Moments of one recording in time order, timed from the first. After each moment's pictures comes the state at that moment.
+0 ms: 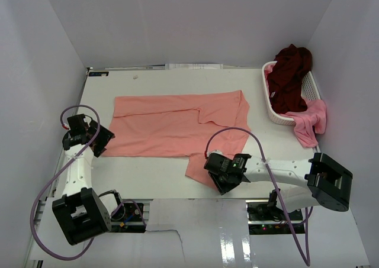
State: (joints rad) left arm 0.36 1.08 0.75 -0.60 0.12 -0.63; right arm 1.18 1.33 0.67 -0.68 0.09 0.57
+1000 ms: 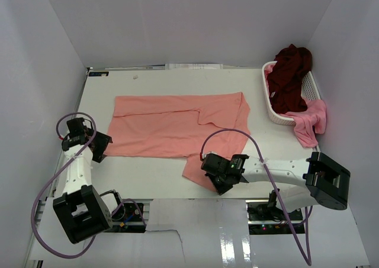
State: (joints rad) left arm 0.40 1.09 0.73 -0.67 0.07 -0.77; right arm 1.21 1.35 0.69 -0.64 0.03 0.56
